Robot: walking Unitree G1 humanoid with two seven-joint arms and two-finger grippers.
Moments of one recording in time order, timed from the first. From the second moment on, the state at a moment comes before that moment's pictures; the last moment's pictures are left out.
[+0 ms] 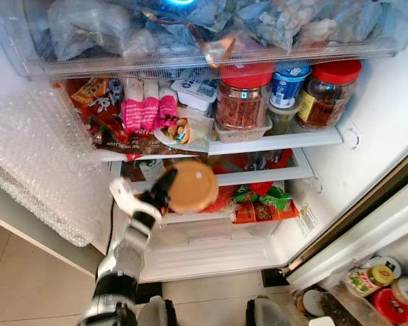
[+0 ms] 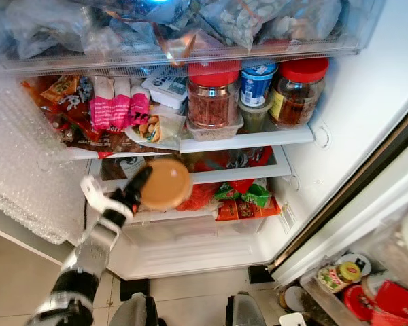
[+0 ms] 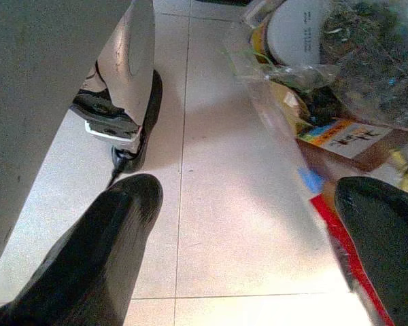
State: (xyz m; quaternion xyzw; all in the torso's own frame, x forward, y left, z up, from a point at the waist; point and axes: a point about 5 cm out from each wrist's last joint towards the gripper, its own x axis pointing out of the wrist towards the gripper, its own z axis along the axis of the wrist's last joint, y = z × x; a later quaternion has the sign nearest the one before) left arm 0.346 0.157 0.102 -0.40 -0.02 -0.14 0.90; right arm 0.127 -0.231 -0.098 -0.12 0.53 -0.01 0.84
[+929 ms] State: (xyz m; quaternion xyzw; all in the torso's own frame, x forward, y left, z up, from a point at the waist) left arm 0.357 0.190 0.101 -0.38 -0.06 -0.04 0.92; right arm 0.120 -0.244 -0.097 -0.14 0.53 0.00 0.83
